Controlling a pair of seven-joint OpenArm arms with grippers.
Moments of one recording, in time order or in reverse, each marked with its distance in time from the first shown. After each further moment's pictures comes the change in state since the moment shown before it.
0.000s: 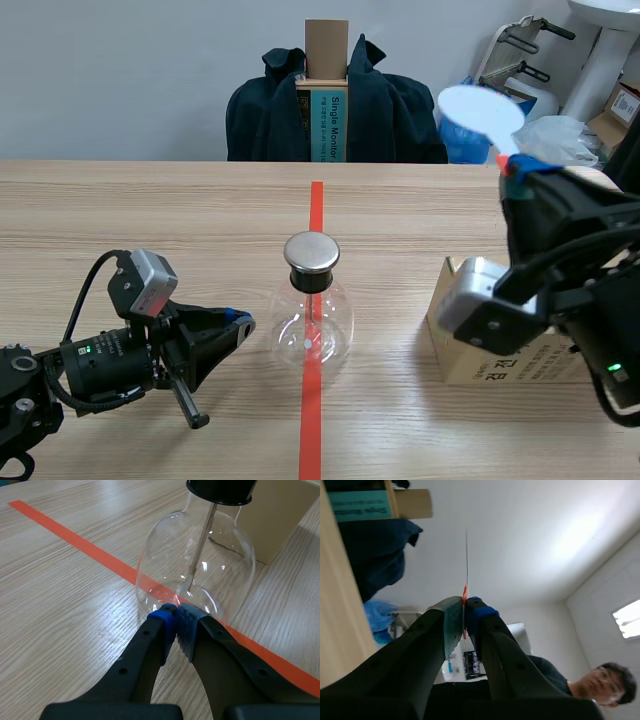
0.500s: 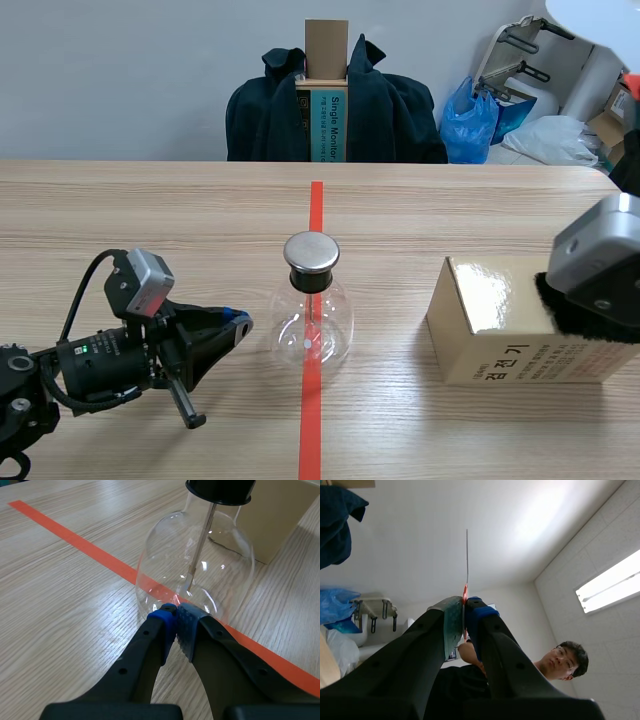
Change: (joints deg) left arm 0.1 -0.8 0.0 0.3 0.0 0.0 -0.6; right arm -10.7 0.0 13.4 11.6 5.8 -0.4 3.7
